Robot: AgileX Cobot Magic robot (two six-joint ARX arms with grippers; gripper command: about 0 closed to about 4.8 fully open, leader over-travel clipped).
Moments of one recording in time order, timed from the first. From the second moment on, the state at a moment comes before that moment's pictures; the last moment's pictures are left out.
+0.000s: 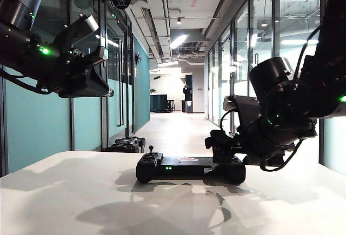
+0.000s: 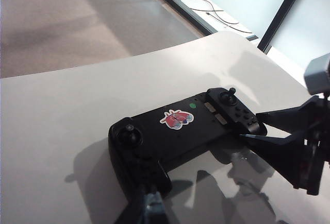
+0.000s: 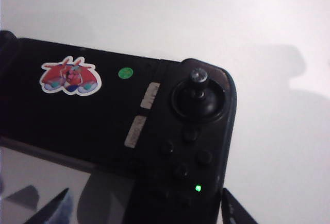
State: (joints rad) left arm -0.28 1.54 0.67 0.52 0.38 -0.04; right arm 0.41 2.07 0.84 0.74 0.05 0.16
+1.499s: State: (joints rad) left arm -0.28 1.54 0.67 0.52 0.38 -0.04; right arm 0.40 2.15 0.91 0.73 0.07 0.18
